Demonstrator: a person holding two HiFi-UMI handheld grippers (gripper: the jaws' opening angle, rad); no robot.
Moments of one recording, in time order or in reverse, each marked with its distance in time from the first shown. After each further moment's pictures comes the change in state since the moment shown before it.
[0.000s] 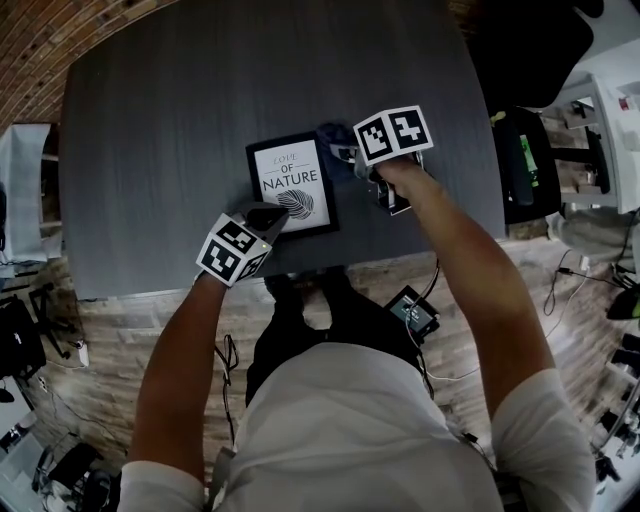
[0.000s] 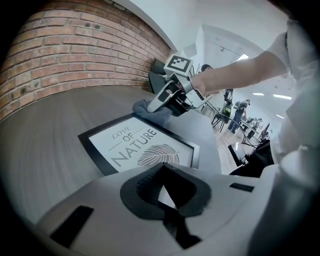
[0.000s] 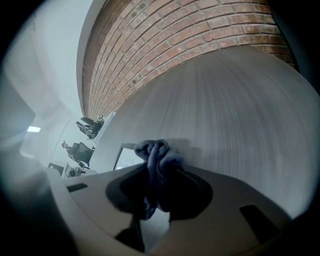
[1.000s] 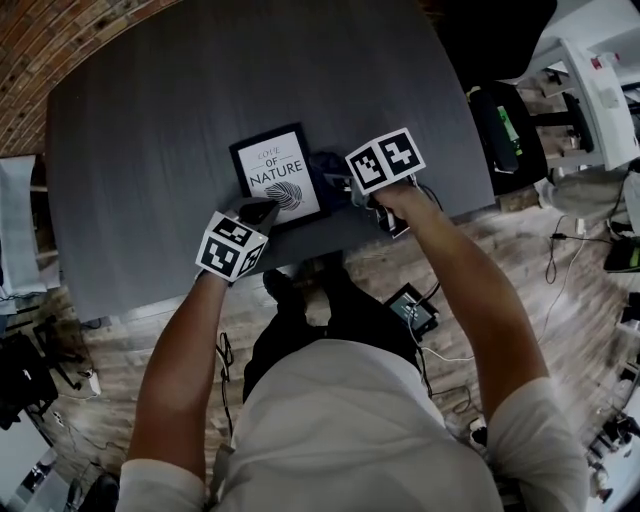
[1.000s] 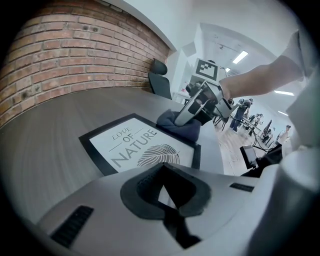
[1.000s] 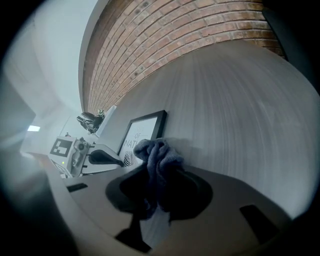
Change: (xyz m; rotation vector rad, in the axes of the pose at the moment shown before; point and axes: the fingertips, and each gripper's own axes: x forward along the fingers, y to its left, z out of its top) left arm 0.000 0.003 -0.002 0.020 0.001 0.031; right arm -0.019 0.022 -0.080 0.016 0.050 -0.010
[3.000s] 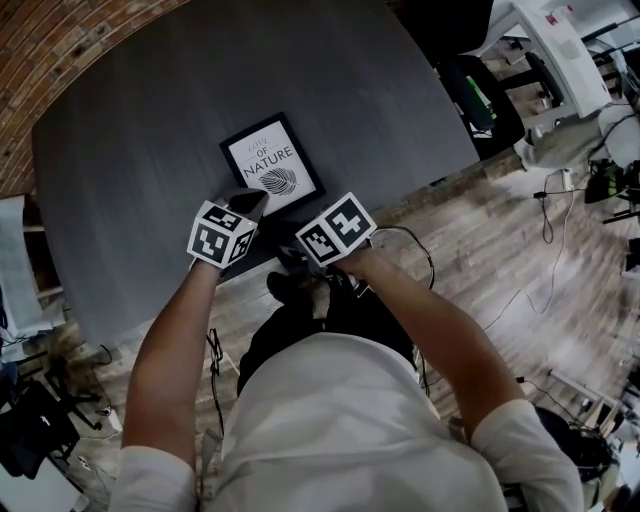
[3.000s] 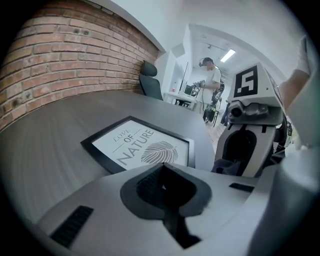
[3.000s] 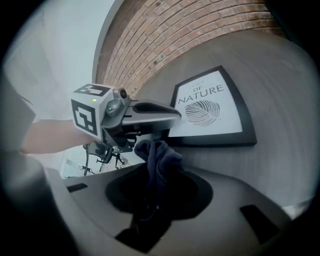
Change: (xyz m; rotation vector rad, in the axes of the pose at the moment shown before) left arm -0.017 0.002 -0.007 0.095 -0.014 -0.081; right arm 0.049 0.154 -0.108 0.004 0.003 0.111
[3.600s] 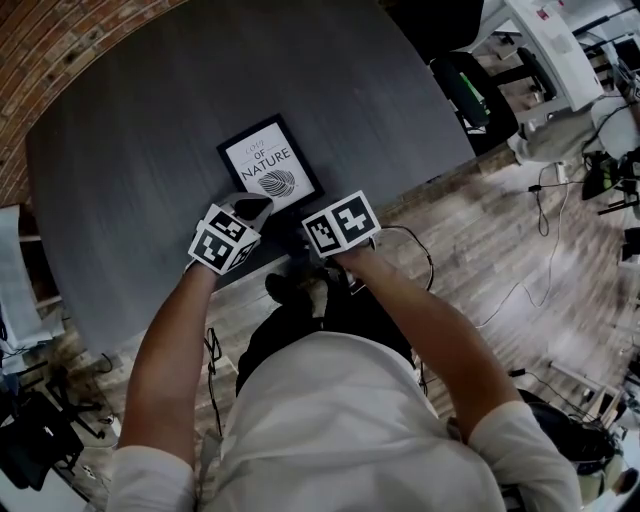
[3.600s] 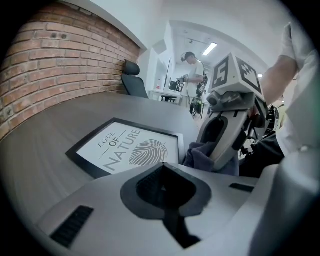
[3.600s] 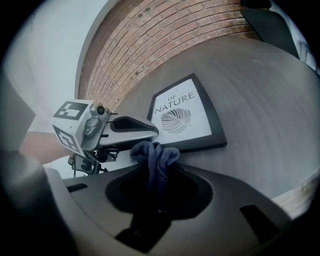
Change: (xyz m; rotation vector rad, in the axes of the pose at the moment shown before) left arm 0.006 -0.017 -0.005 0.168 0.027 -0.104; right arm -0.007 -0.037 0.011 0.135 -0.103 -0.147
